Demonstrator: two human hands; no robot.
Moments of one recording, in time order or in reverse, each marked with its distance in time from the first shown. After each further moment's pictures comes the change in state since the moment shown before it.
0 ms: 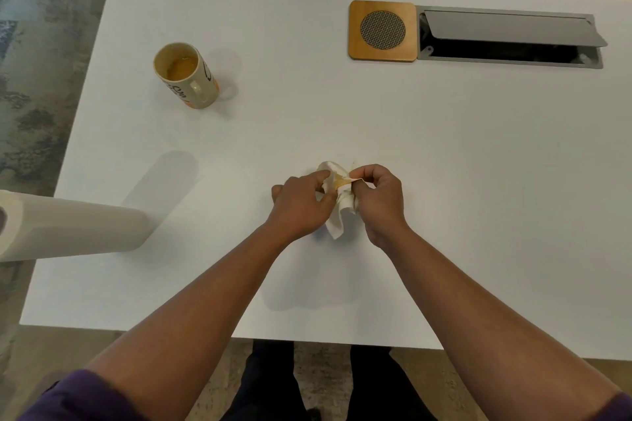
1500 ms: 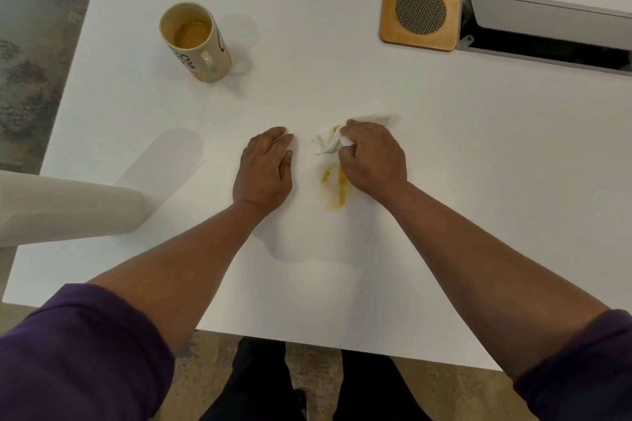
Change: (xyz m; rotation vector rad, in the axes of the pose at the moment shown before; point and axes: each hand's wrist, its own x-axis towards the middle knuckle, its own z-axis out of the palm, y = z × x) left_hand 0.055 -0.114 0.004 0.074 0.487 0.191; right_hand 0.067 -0.020 0.043 -0.963 -0.172 -0.572
